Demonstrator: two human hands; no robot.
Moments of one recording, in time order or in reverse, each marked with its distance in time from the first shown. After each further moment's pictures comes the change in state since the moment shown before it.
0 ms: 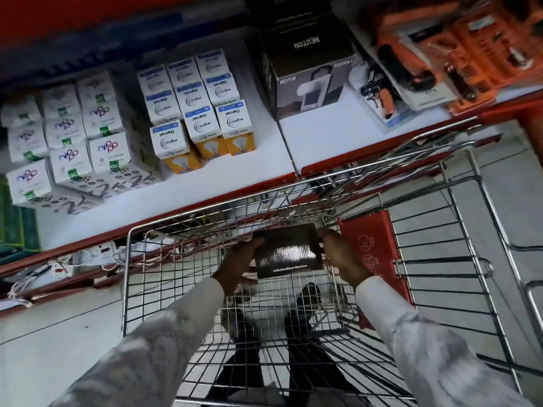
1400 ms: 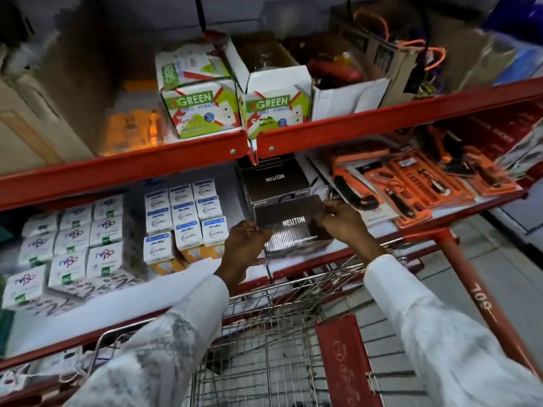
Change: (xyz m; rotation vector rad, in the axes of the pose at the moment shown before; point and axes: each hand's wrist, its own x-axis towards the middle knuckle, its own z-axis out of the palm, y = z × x) left_hand -0.057 0.228 0.070 -0.076 0.235 0.597; right_hand -0.028 -0.260 -0.108 -0.398 0.246 -0.680
